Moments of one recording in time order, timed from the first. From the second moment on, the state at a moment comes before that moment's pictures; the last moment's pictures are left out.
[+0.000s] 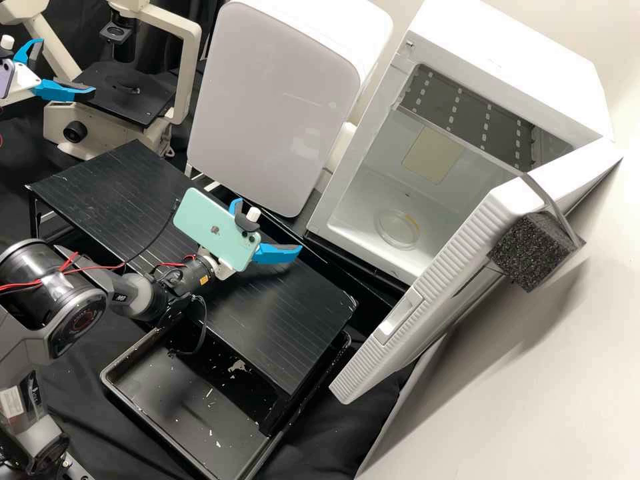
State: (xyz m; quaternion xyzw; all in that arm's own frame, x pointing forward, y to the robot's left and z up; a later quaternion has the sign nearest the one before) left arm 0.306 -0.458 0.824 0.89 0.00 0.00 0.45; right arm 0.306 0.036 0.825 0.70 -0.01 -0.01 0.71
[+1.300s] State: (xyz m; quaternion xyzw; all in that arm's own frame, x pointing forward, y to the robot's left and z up) left arm 0.306 -0.458 0.824 0.89 0.00 0.00 0.45; right arm 0.184 -0.021 0.878 0.69 -0.19 0.08 0.70
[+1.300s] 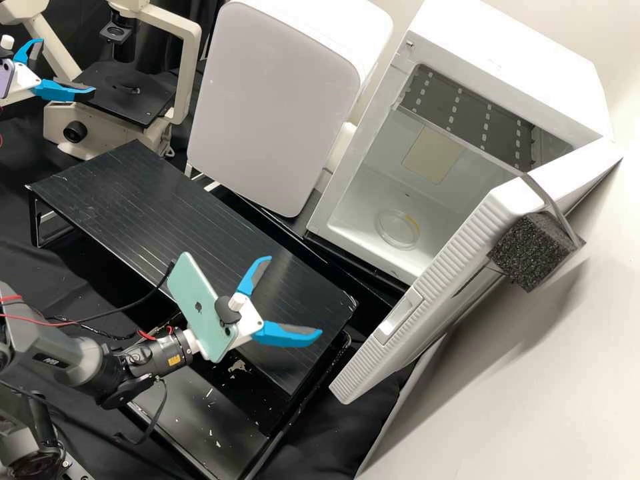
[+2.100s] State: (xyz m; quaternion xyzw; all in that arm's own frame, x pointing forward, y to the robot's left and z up) left arm 0.306 -0.458 0.824 0.89 0.00 0.00 0.45; right arm 0.186 -0.036 0.907 0.63 -0.32 0.09 0.70
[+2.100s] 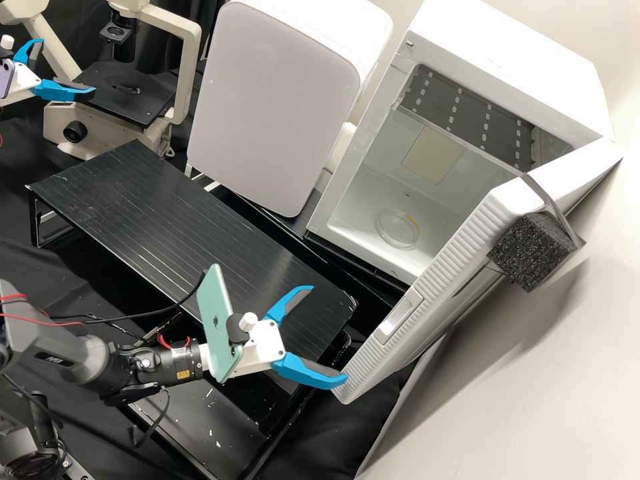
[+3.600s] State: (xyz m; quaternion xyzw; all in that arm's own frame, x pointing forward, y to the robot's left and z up) left arm 0.306 -0.458 0.824 0.89 0.00 0.00 0.45; right arm 0.170 -0.036 0.934 0.60 -0.36 0.13 0.70
